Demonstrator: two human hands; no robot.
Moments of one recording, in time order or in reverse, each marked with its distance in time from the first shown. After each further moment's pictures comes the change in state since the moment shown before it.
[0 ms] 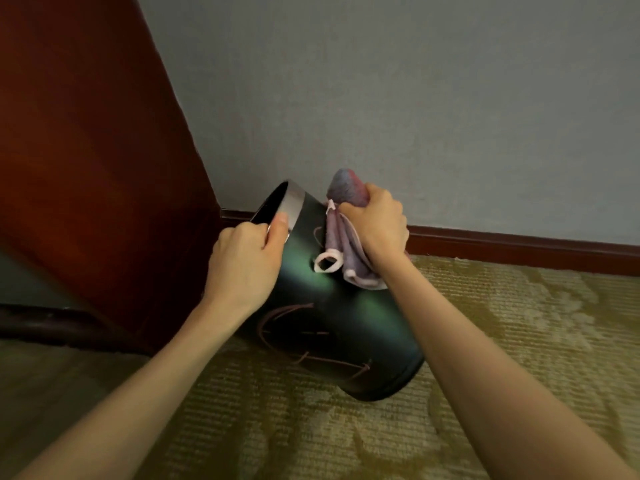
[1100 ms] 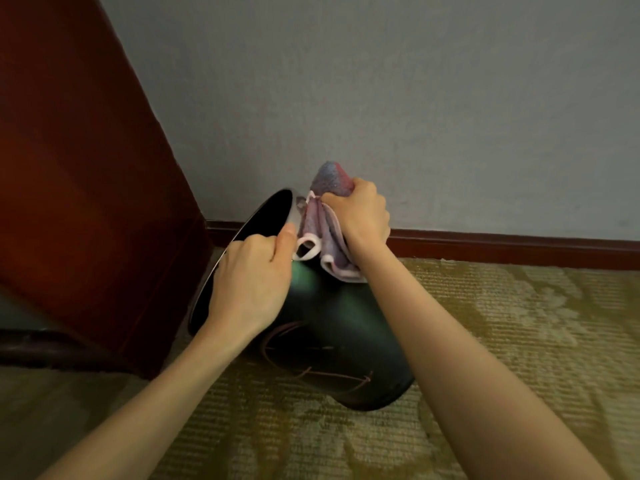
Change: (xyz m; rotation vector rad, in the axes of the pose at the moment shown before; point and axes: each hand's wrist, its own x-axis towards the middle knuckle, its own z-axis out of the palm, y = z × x) left_hand -0.005 0.034 0.011 -0.017 -0.006 0.030; right_hand 0.006 -0.018 -0.014 0.129 0.008 0.127
